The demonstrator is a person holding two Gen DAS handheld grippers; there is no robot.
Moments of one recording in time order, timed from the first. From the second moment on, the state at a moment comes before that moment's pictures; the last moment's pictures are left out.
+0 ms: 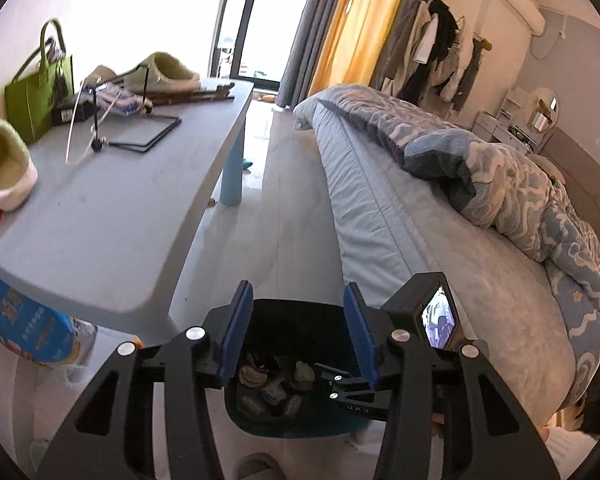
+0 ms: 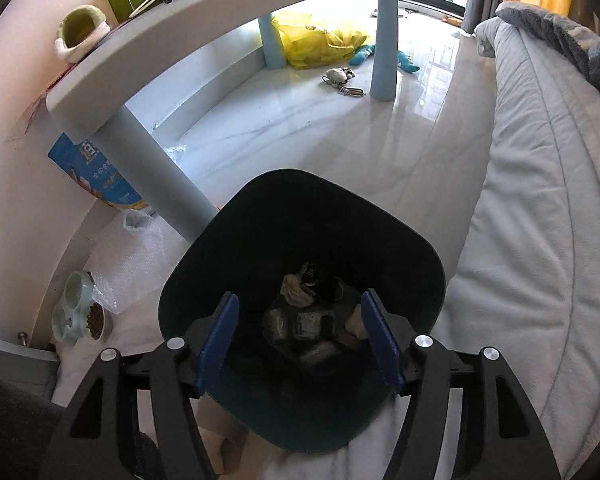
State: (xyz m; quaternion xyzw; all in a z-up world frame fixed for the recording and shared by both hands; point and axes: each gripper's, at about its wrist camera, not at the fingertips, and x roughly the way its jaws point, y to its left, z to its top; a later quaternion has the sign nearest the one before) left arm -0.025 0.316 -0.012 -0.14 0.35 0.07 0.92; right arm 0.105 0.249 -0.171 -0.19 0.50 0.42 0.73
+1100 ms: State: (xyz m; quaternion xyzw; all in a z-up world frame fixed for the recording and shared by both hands) left arm -0.094 0.185 0.040 -0.02 0.28 0.11 0.95; right arm 0.027 -0.037 0.042 -0.06 0.29 0.25 0.92
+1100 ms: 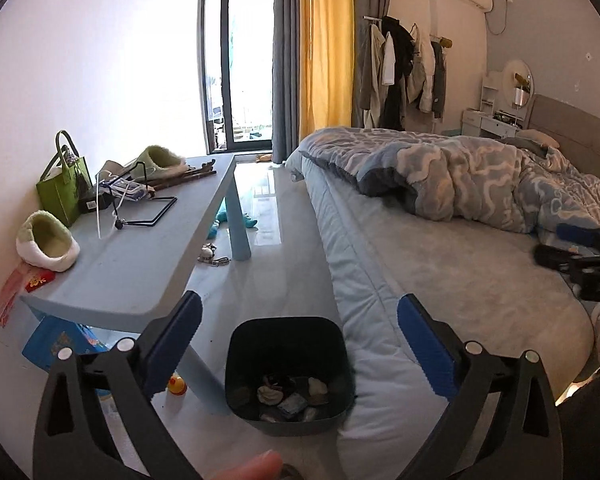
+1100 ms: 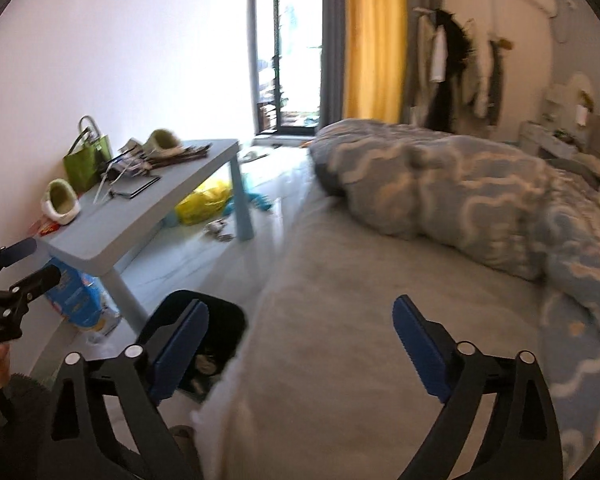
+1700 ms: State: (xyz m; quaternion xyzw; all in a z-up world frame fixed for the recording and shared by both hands) left arm -0.113 0.138 0.039 0.00 0.25 0.10 0.96; right arm -0.026 -0.190 0.041 -0.01 0.24 0.15 0.96
